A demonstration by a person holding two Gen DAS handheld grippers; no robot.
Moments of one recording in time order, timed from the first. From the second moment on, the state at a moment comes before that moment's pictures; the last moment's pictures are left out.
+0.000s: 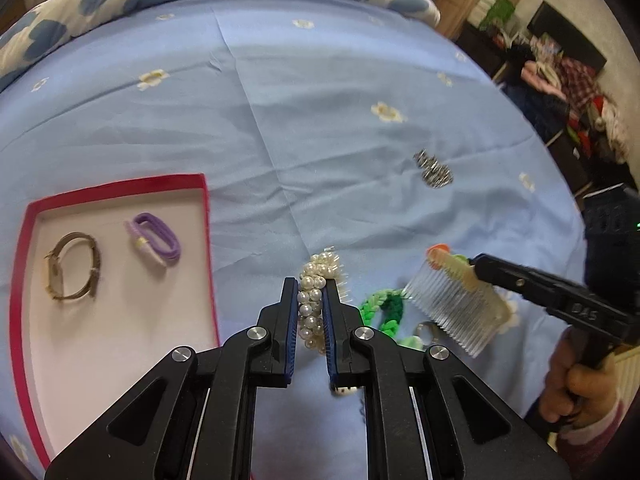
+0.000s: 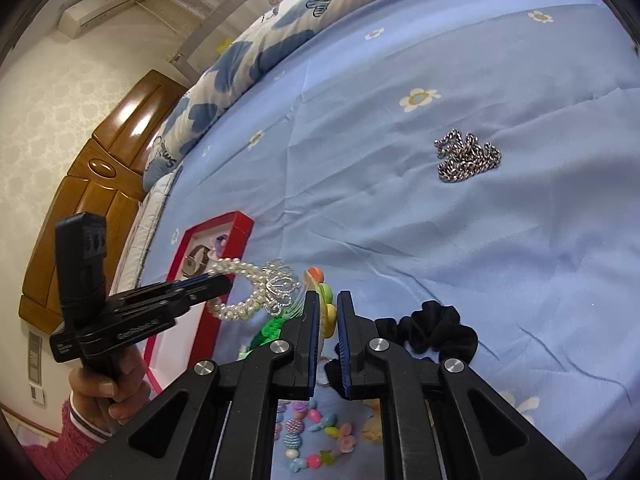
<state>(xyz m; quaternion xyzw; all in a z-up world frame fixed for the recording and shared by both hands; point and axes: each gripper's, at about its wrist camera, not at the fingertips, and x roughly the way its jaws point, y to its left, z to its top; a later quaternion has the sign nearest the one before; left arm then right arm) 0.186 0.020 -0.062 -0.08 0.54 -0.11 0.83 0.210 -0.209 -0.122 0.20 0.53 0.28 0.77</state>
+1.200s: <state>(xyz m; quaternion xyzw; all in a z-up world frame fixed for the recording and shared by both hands) 0.110 0.178 -0.048 -0.21 0.49 0.00 0.85 0.200 -0.047 -0.096 0.17 0.51 0.37 0.76</state>
